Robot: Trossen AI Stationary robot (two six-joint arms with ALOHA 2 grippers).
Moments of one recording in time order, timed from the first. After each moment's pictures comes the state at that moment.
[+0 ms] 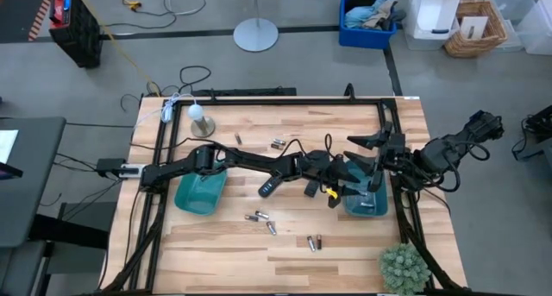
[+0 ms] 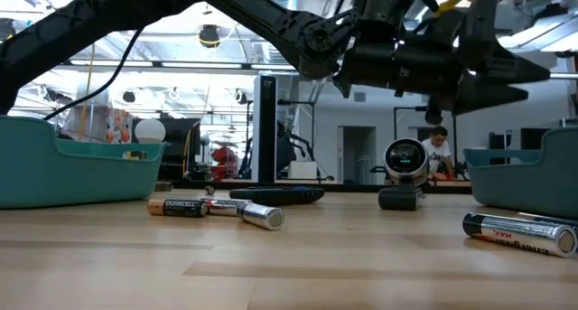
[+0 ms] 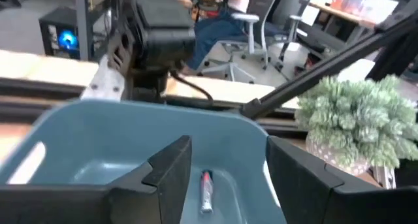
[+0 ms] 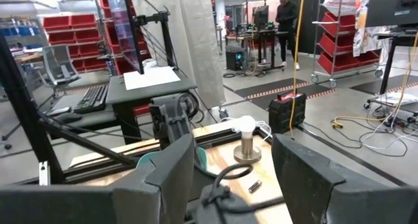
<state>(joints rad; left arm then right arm) 0.00 2.50 2.01 0.37 0.24 -0.17 0.56 0.82 0.95 -0.13 0.91 0.11</state>
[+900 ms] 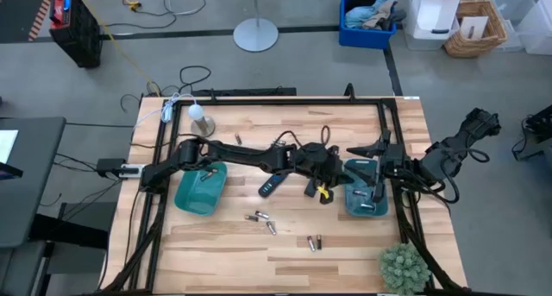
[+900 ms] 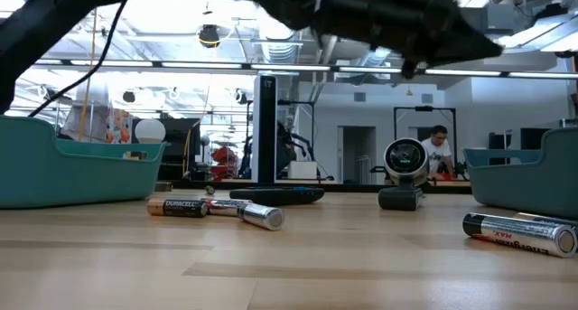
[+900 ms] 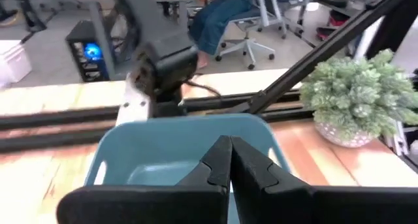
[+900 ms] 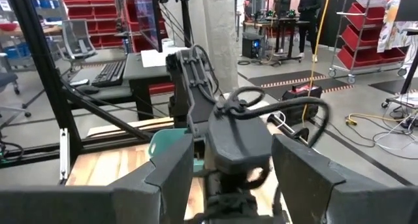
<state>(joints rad) 0.00 2.30 1.92 0.15 0.16 0.06 0.64 0.82 0.95 -0.21 0.91 0.13</state>
